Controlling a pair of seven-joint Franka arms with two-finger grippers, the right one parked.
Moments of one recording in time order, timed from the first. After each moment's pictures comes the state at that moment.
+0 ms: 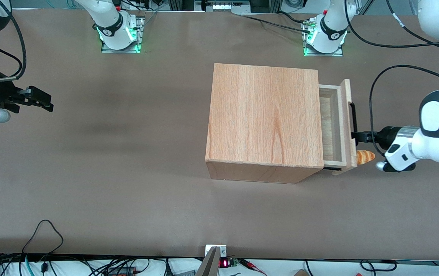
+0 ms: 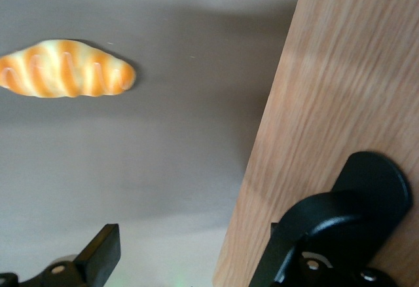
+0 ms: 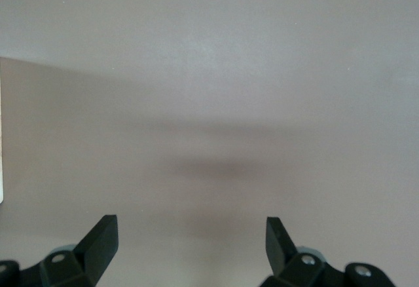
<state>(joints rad) 0.00 0.51 0.12 -1.45 -0.30 1.51 0.08</state>
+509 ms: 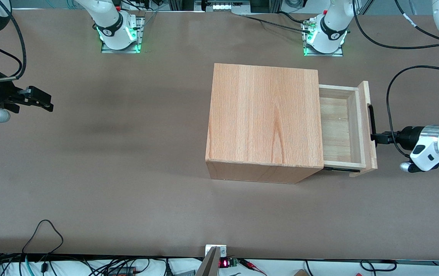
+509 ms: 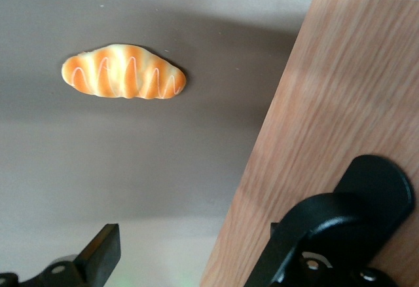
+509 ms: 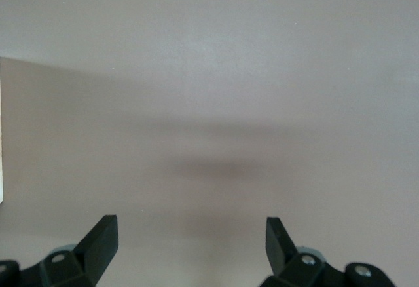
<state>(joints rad) 0.07 0.52 0.13 -1.44 -0.30 1.51 0.09</state>
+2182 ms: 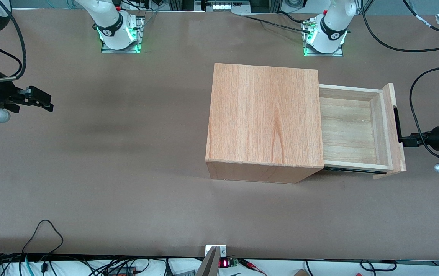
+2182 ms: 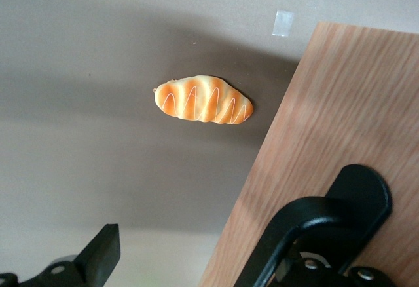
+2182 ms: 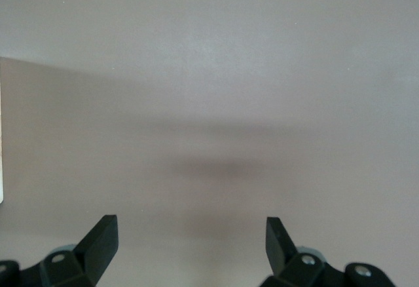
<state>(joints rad) 0.13 0.54 0.20 -1.39 -0.27 1.53 0.14</state>
